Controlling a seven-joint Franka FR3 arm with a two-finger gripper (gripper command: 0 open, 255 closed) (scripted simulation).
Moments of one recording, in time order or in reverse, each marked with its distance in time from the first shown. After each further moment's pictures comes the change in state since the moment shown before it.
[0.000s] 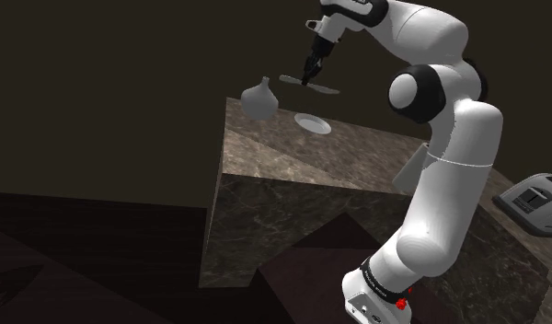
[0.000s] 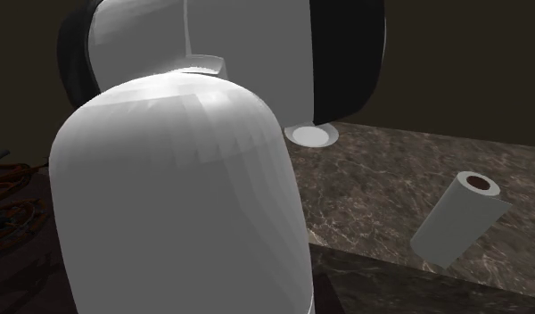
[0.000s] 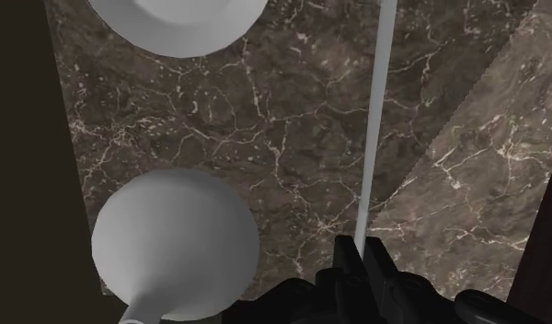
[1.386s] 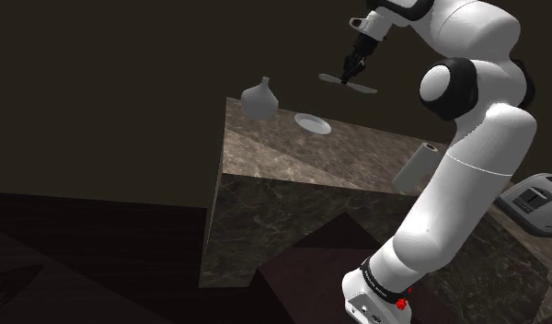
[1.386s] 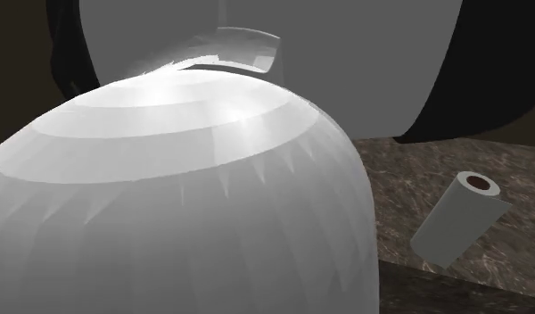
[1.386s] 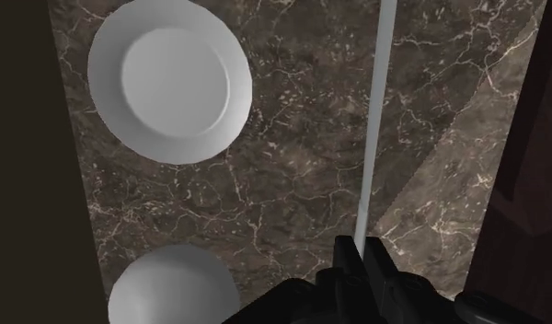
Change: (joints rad) arm -0.110 -0.166 -0.076 -0.095 -0.056 -0.093 -0.187
